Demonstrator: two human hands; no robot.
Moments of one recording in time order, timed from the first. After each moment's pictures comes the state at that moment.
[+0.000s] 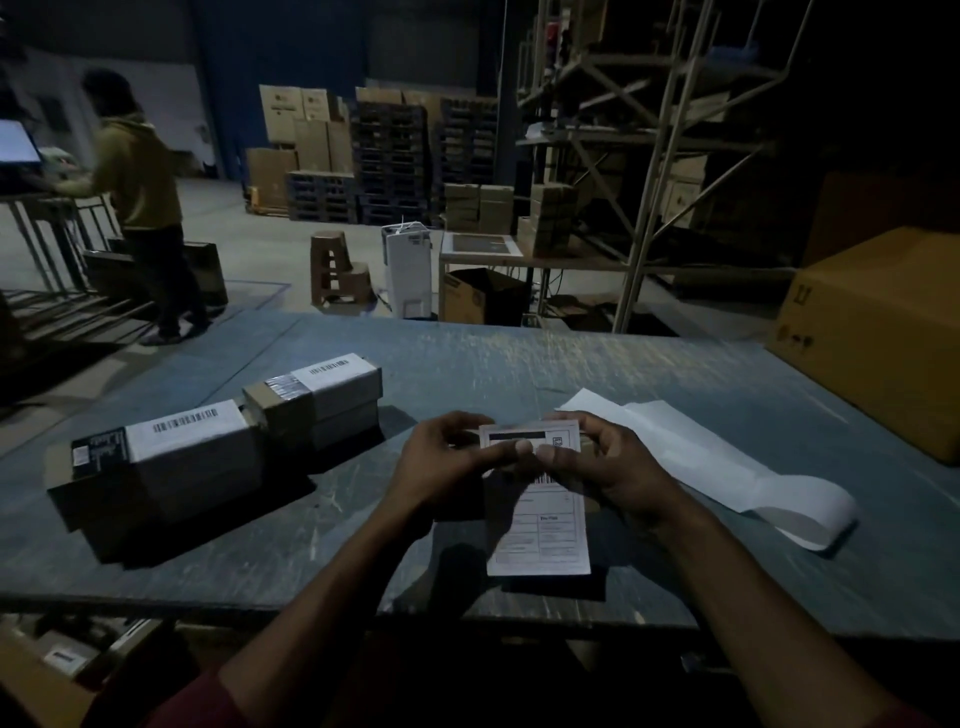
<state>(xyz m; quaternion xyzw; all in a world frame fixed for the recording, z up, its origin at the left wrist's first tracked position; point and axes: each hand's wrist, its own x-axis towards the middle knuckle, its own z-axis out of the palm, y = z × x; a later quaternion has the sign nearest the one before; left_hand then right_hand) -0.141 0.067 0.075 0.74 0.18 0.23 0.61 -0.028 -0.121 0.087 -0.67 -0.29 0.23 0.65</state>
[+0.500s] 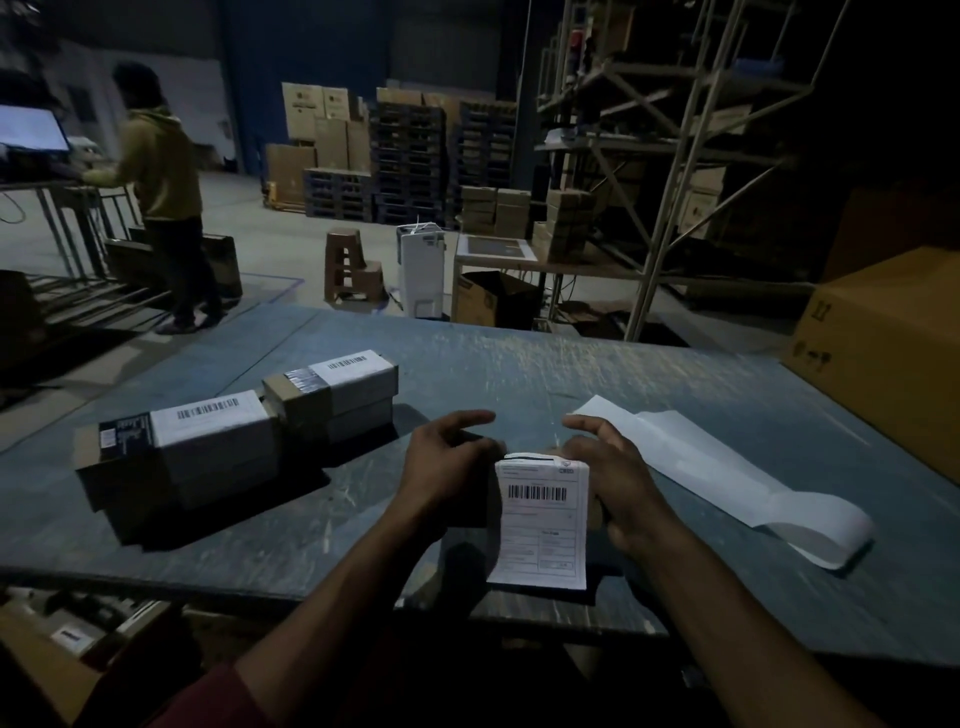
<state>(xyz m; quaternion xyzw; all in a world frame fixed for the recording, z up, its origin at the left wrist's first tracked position) -0.142 0.071 0.068 0.67 0.21 0.26 0.66 -0.041 -0.093 0.079 -0.69 -0.17 0.20 0.68</state>
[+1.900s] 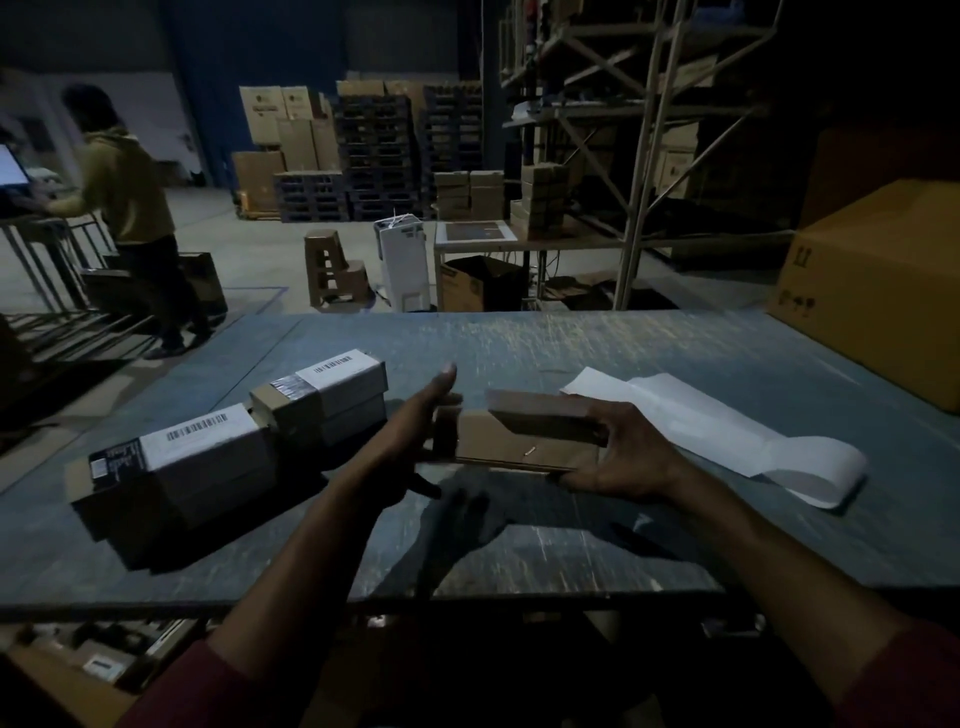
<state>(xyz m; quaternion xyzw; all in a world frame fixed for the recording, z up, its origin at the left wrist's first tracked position) -0.158 0.105 0.103 0.70 0.24 0.03 0.67 -0.009 -0.126 0.078 -0.74 -0.53 -0.01 0.42</state>
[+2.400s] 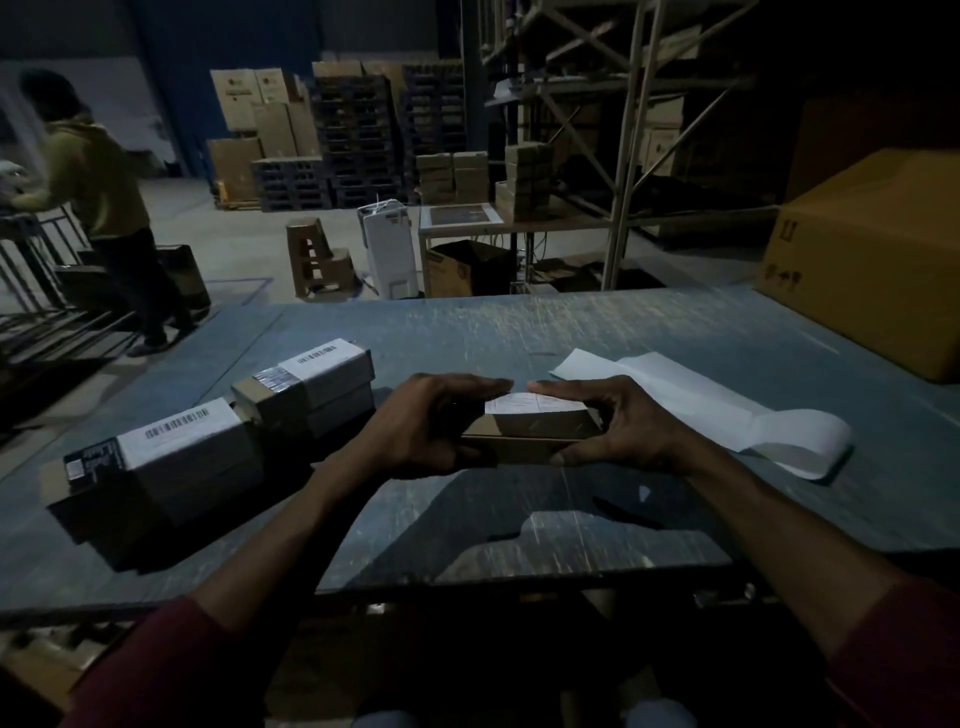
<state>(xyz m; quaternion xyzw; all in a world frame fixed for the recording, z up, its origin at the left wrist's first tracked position) -0.150 0.112 0.106 0.95 -0.11 0.18 0.23 0.002 -0.136 0.082 -0.72 -0.51 0.09 0.46</state>
